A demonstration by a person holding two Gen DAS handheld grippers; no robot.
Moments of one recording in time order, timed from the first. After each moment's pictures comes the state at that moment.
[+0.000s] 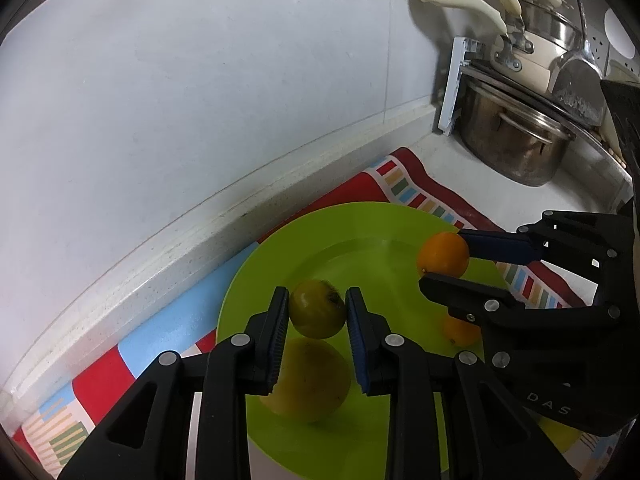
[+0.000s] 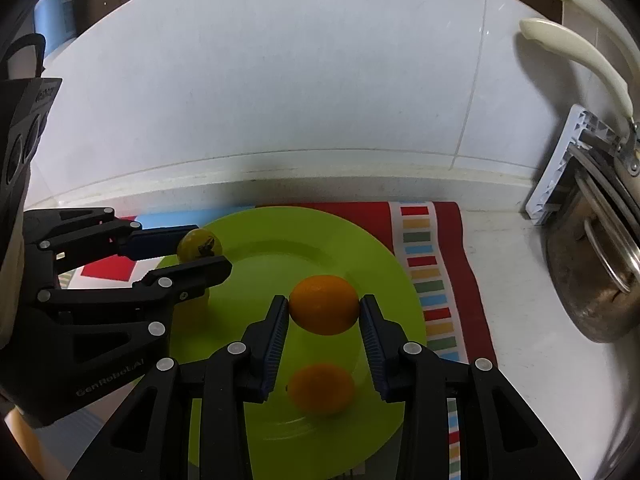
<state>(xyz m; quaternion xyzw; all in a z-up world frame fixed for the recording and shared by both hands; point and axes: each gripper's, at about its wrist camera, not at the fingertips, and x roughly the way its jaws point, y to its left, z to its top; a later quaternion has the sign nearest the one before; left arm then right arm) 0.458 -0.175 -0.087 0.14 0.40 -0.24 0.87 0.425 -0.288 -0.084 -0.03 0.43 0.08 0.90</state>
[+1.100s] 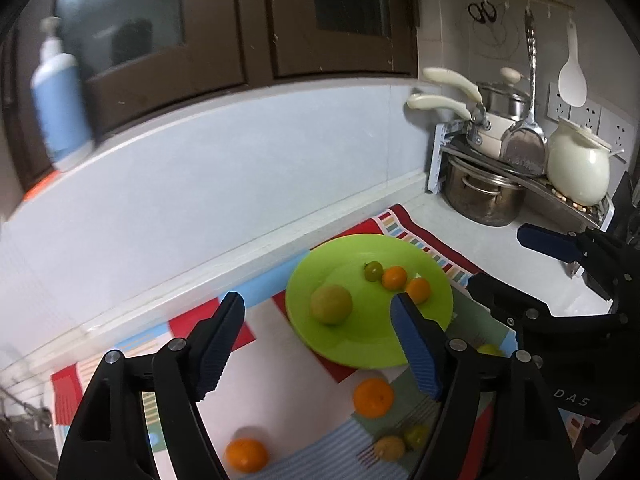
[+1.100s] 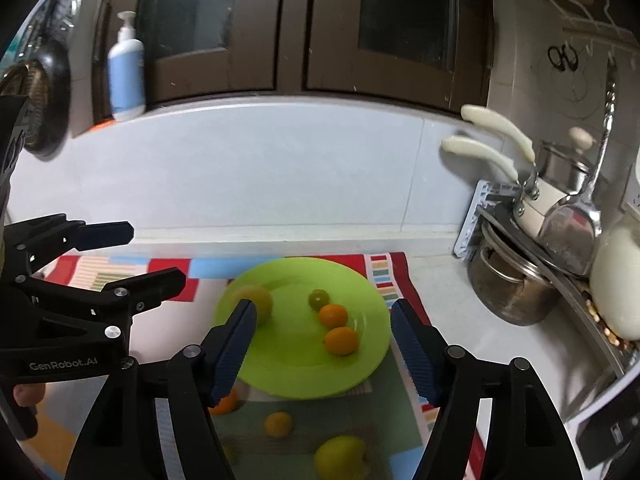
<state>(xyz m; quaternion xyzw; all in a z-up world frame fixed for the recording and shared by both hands) 0.312 -0.091 0.015 0.10 0.30 -0.19 0.93 0.277 -0.249 0.016 -0.04 0.30 0.02 0.95</state>
